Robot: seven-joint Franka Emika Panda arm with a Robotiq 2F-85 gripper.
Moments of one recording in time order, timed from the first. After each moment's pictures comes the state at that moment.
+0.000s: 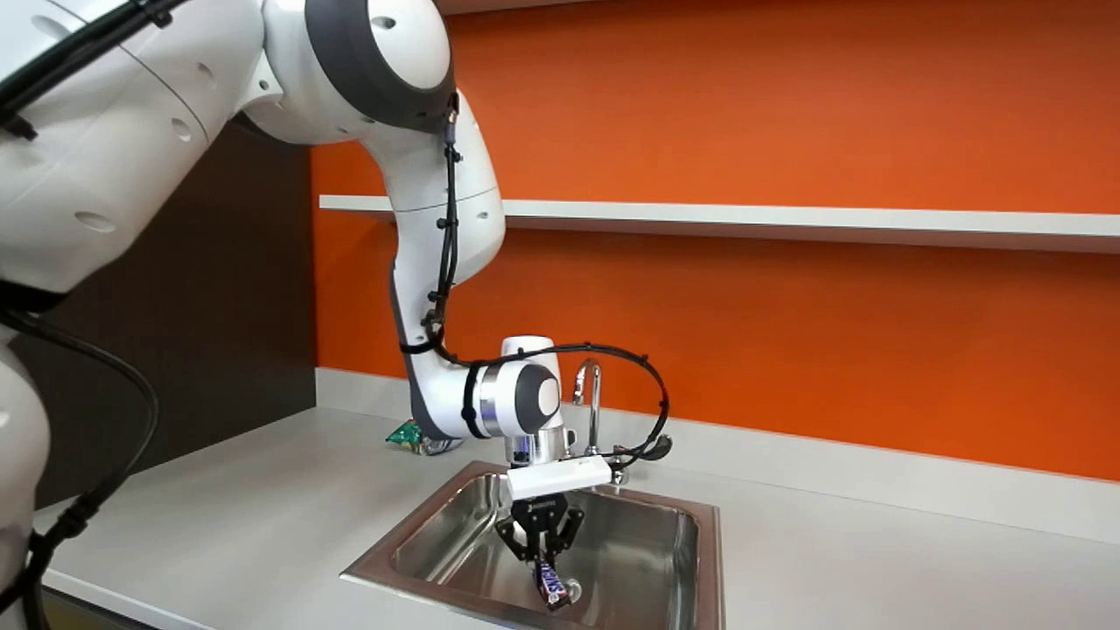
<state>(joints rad) -0.20 0.59 -0.11 -2.17 -0.33 2.67 -0.68</state>
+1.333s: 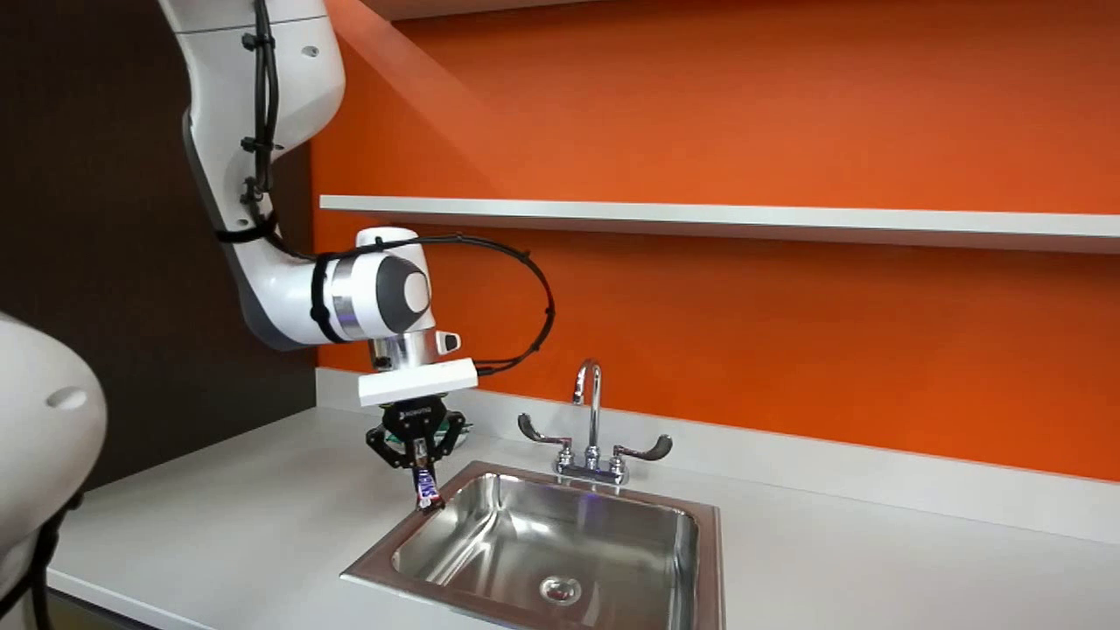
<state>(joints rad) 0.01 0.03 -0.01 -2.60 -0.32 2.67 -0.46</state>
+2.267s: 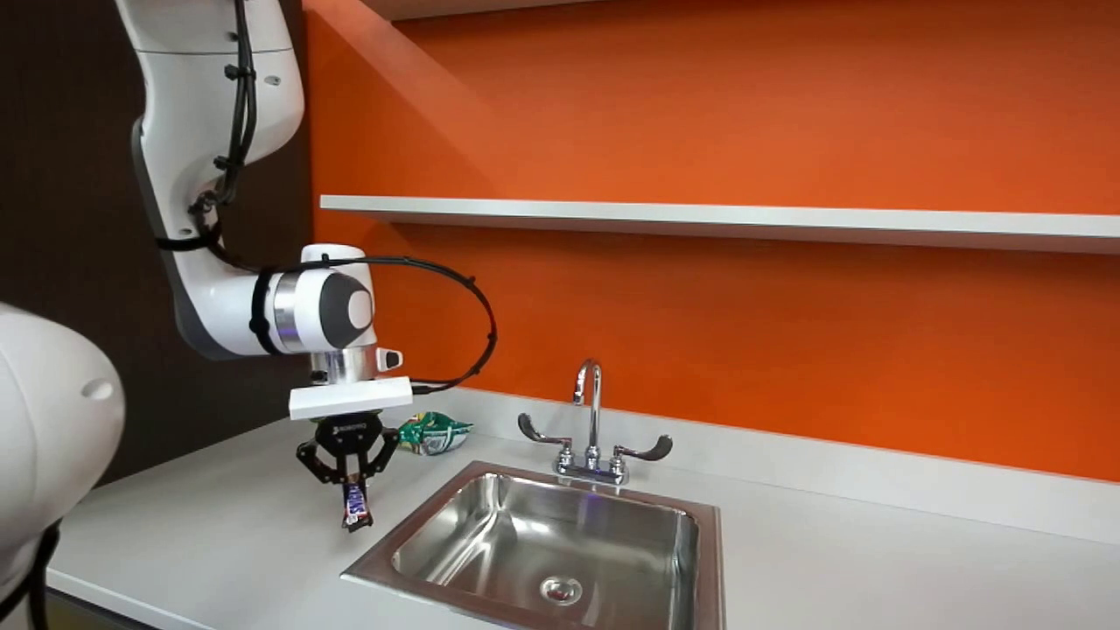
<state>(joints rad) 0.11 0.08 0.09 -2.61 -0.21 2.67 -0.41</state>
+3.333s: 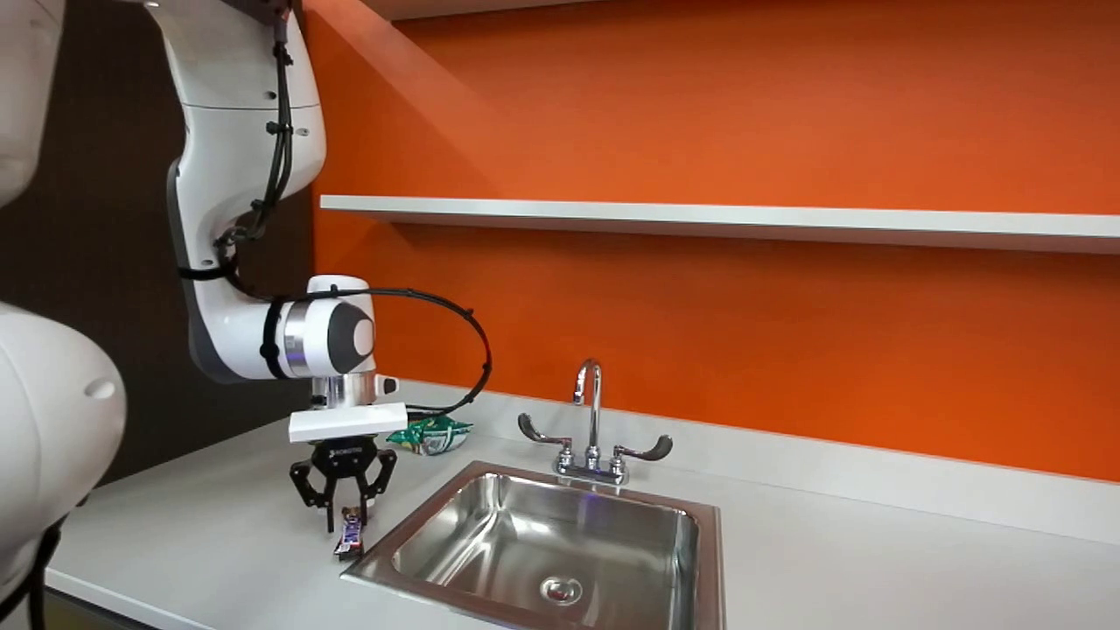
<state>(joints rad) 0.12 0.24 0.11 -2.53 -0.22 2.67 -0.38</state>
